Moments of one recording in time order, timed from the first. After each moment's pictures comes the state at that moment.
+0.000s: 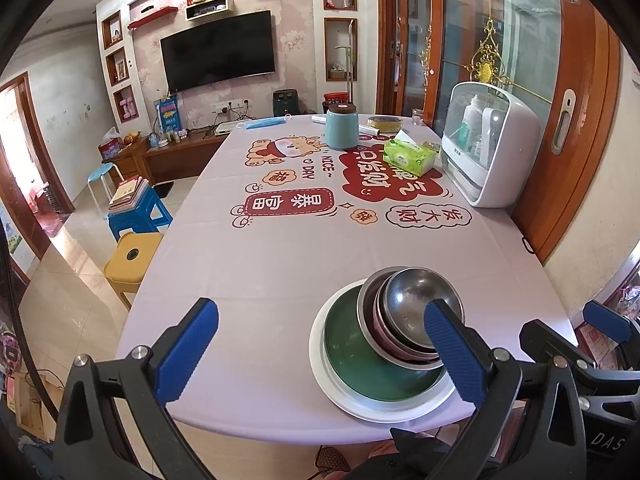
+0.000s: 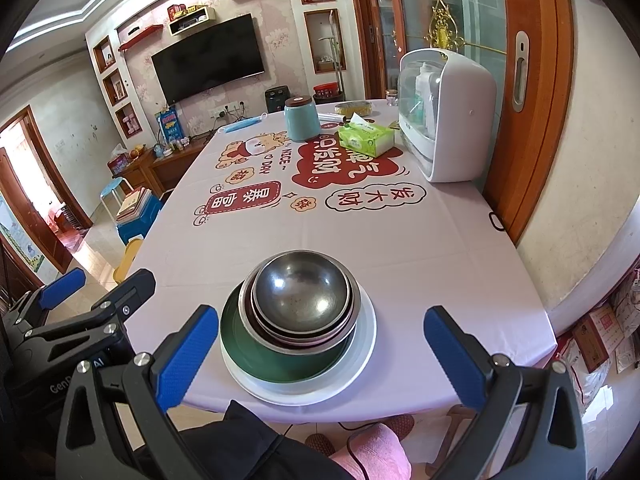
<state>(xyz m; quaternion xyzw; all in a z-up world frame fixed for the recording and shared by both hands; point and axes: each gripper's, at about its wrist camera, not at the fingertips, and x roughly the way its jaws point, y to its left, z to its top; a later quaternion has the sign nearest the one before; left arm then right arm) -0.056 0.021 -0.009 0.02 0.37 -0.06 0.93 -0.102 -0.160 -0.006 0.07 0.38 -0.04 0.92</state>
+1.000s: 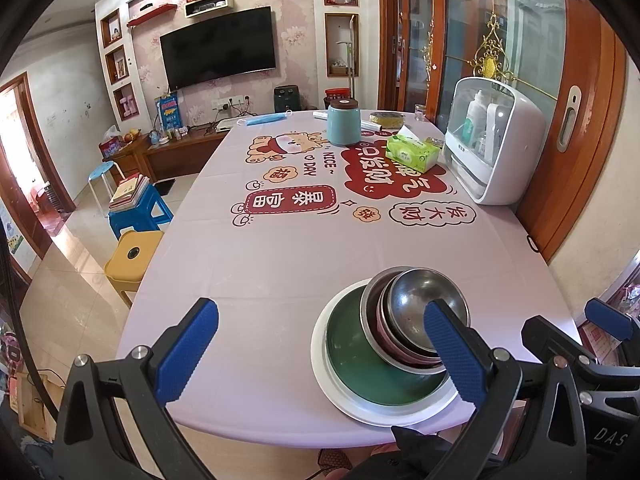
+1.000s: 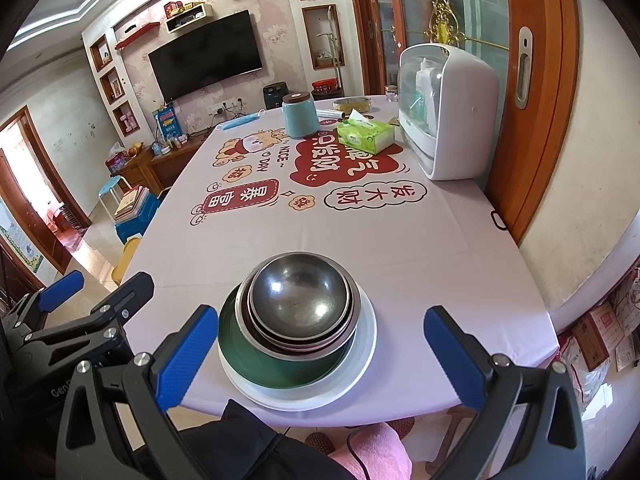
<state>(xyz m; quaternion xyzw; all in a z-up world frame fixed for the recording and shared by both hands) -0.056 0.023 -0.010 0.02 0.37 -0.06 0.93 -0.101 -0.160 -0.004 0.07 0.38 -0.04 0.92</state>
